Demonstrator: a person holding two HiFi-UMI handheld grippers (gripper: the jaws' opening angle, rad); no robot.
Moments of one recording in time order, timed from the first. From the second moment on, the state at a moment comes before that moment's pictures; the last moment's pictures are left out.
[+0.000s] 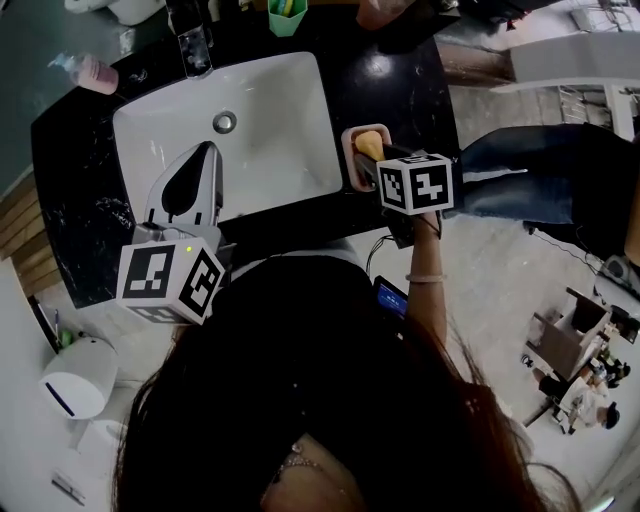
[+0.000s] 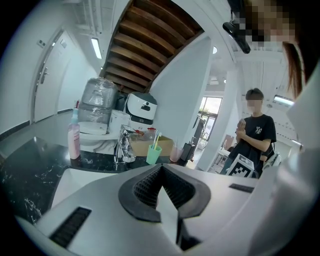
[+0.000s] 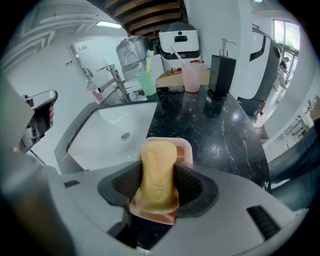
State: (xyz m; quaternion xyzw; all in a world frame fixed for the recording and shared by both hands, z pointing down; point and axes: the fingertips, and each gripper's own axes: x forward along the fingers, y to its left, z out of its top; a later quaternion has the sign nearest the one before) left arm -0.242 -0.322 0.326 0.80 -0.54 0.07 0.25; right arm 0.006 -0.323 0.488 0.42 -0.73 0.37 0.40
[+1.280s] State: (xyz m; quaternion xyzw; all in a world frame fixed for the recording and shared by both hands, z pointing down) left arm -0.243 -0.320 0.326 0.80 -0.54 0.07 0.25; right arm 0.010 -0.325 0.486 0.42 -0.71 0.38 0.40
